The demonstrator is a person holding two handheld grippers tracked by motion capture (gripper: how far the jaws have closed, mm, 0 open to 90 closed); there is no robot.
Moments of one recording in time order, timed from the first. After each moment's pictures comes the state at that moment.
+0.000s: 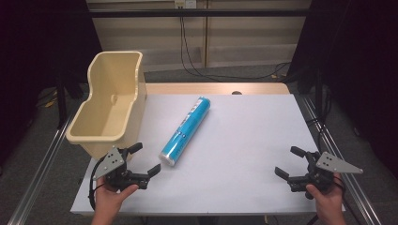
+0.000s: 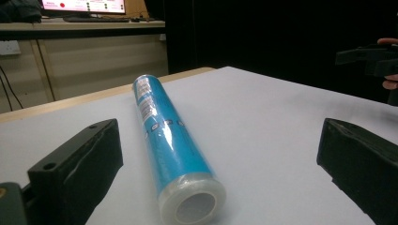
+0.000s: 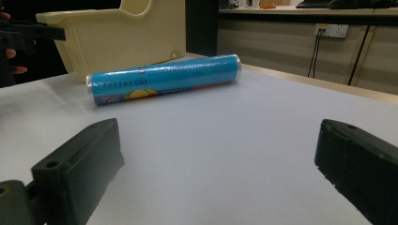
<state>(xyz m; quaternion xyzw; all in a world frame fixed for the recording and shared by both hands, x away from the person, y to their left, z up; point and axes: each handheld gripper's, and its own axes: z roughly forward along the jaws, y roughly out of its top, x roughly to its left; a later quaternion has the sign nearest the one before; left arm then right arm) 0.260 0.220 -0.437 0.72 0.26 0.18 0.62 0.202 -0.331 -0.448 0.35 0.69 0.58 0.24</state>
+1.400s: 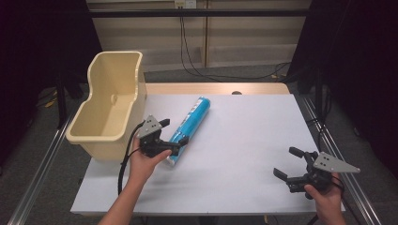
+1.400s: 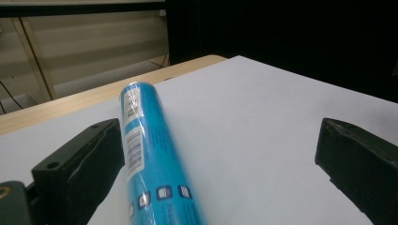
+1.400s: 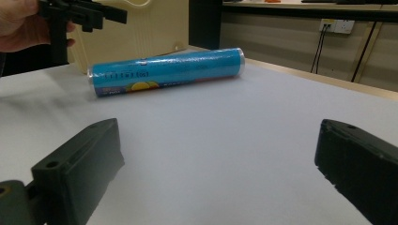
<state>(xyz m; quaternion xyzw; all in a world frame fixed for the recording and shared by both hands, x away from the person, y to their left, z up) 0.344 0.132 -0.418 0.75 0.28 0.16 0.57 0.204 -0.329 -0.449 0.34 0.71 0.57 0.24</state>
